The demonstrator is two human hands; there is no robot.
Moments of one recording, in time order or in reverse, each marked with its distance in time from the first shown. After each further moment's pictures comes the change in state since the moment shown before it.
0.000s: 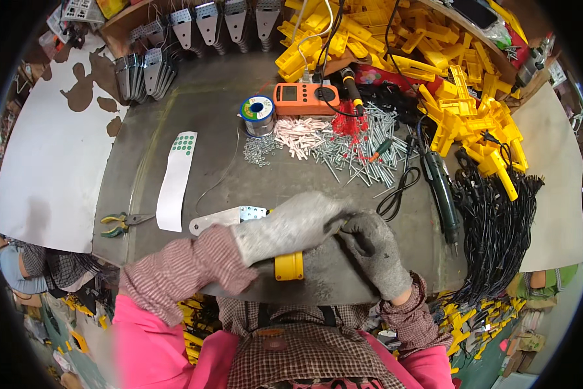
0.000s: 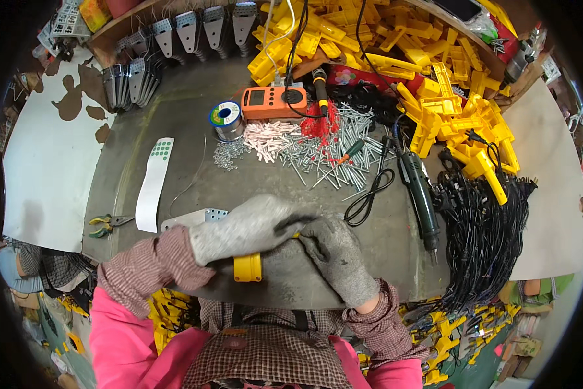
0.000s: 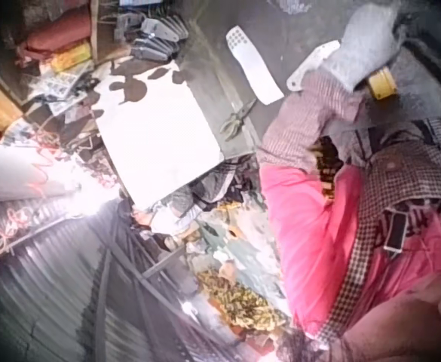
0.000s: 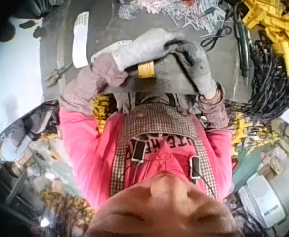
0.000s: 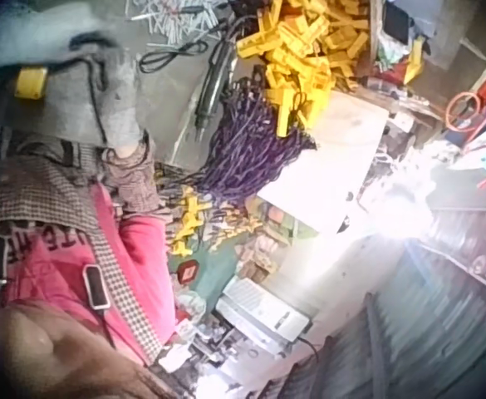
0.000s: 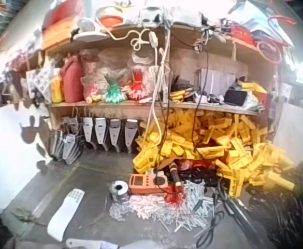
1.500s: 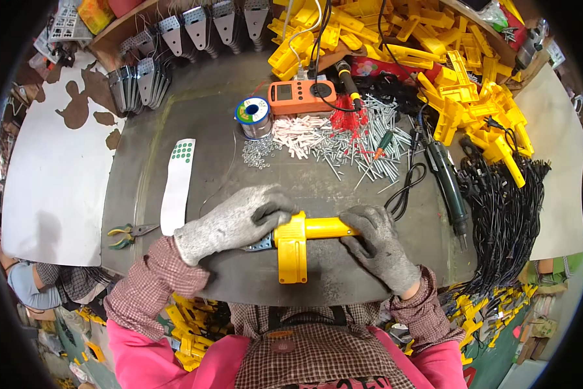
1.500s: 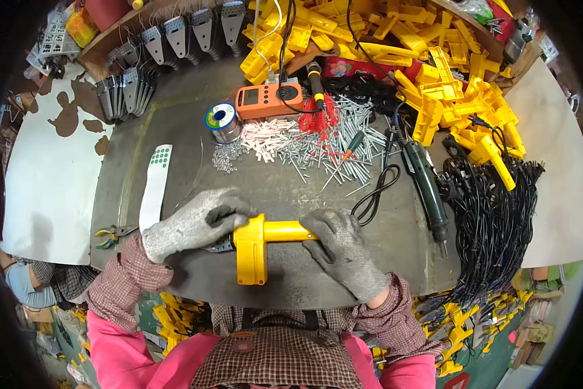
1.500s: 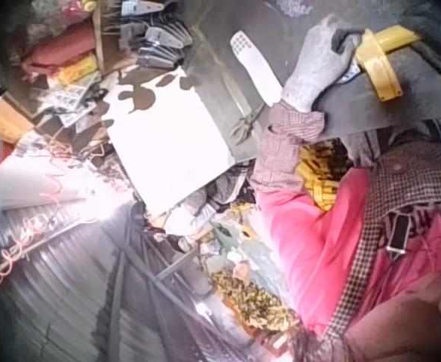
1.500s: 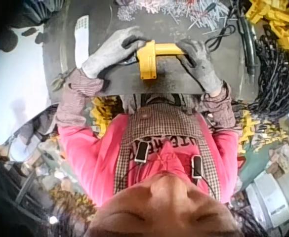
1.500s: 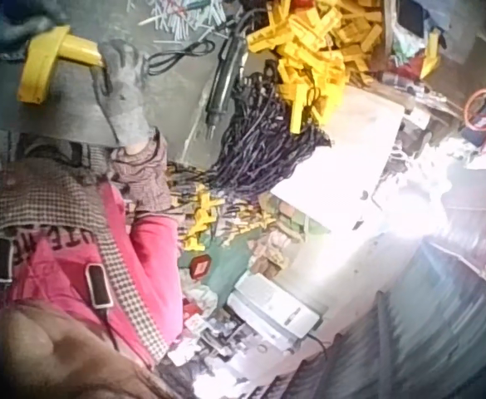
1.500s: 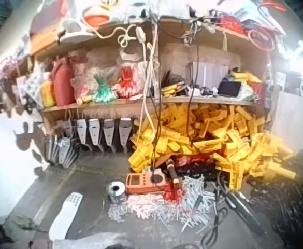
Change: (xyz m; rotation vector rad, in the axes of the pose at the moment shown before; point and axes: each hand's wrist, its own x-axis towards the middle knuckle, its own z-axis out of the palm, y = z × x) left_hand -0.064 -0.031 -0.054 0.012 -0.011 -0.053; right_hand -0.002 0.004 -0.003 -0.162 -0.061 -0.059
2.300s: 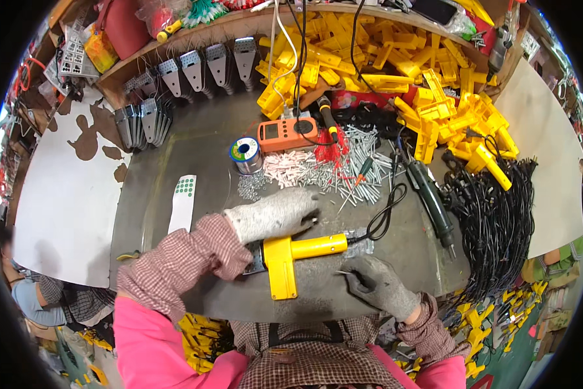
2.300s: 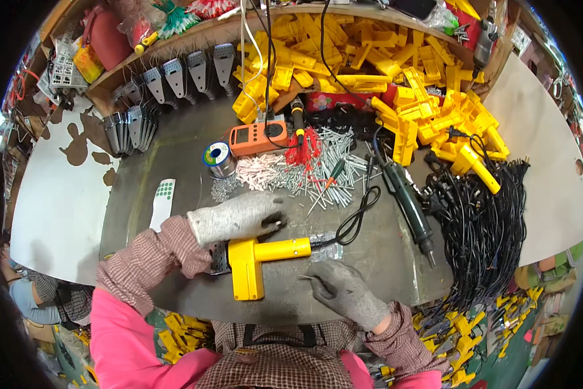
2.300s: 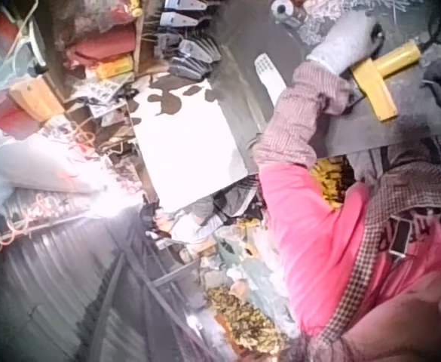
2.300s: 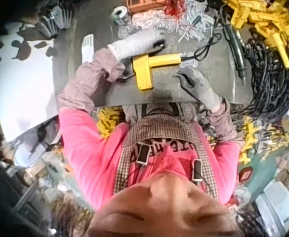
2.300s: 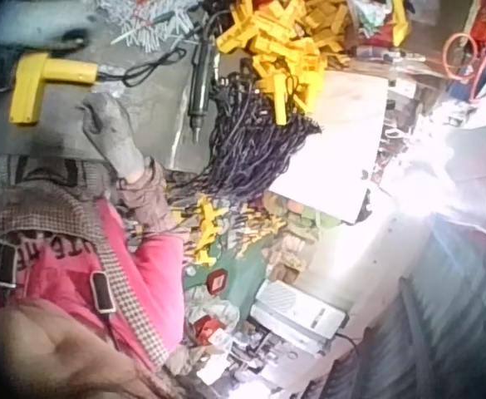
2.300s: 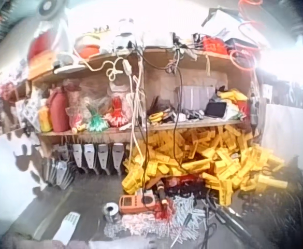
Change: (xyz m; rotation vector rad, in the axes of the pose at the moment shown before) left_hand 0.091 -0.001 0.015 0.568 -0.250 0.154; right_hand -0.040 -0.005 -0.017 0.182 -0.074 0.055
